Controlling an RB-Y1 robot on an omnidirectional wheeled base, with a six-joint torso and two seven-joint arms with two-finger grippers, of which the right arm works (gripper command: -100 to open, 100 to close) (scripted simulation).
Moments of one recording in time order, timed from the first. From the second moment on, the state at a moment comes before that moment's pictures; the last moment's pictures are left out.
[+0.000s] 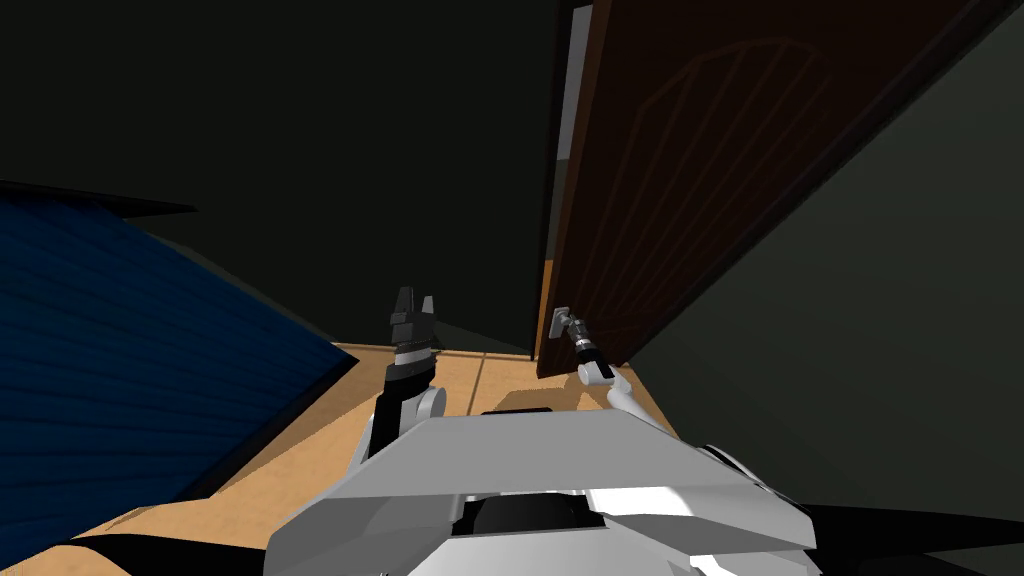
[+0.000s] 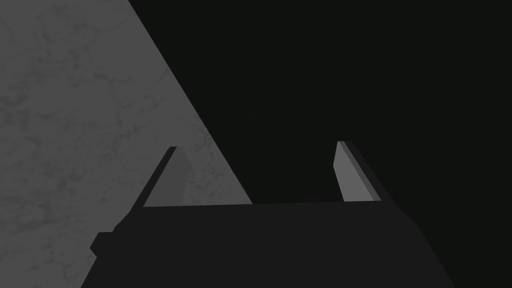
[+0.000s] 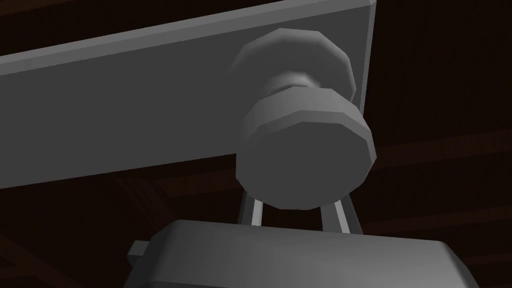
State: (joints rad) arm -0.09 -0.36 0.16 -1.09 -0.44 -0.56 -0.12
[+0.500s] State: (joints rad) arm -0.10 -0.34 0.17 -1.10 -0.58 -0.55 -0.24
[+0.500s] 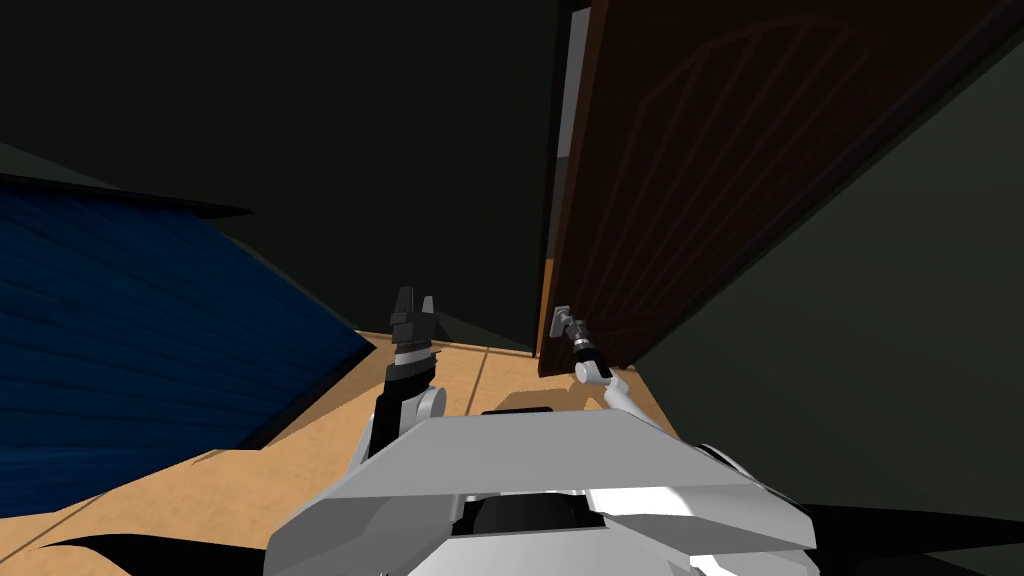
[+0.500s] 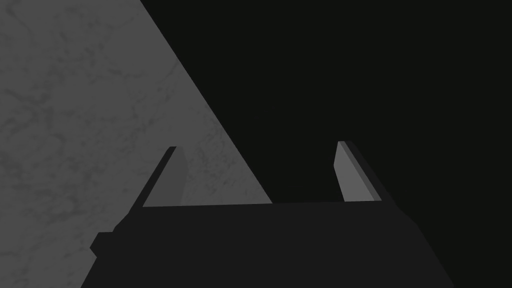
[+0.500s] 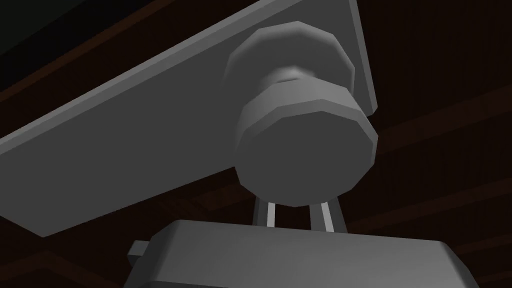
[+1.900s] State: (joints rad) arm -0.12 -0.33 0.20 -1.08 -0.79 -0.54 -0.45
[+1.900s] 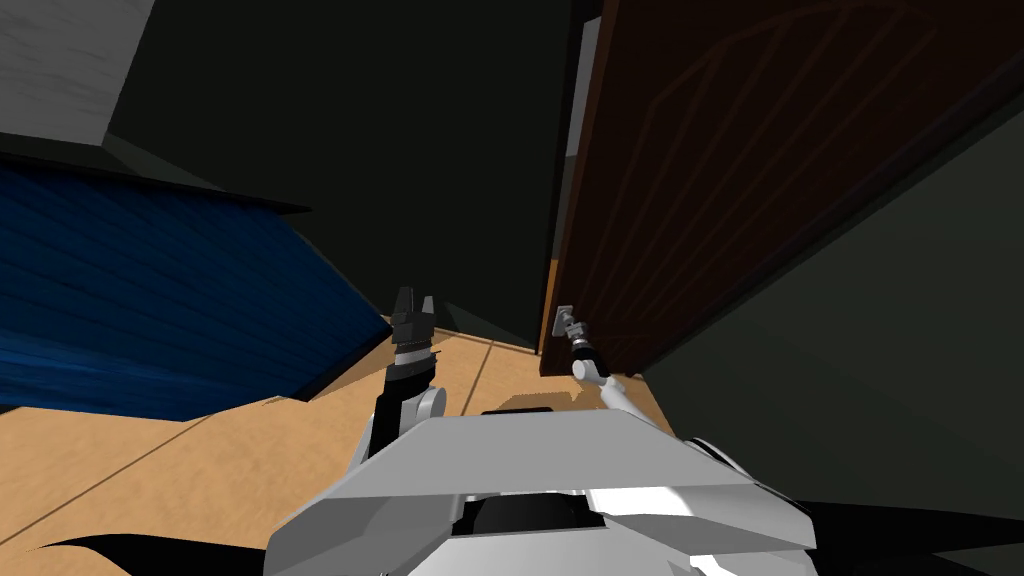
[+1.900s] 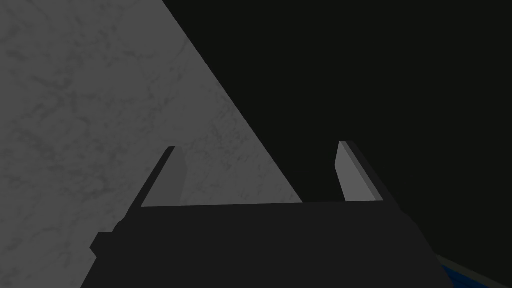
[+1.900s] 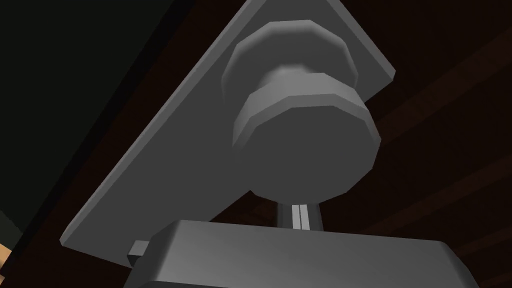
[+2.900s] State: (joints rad) arm -0.11 -0.26 0.16 -1.13 -0.87 -0.48 -0.67
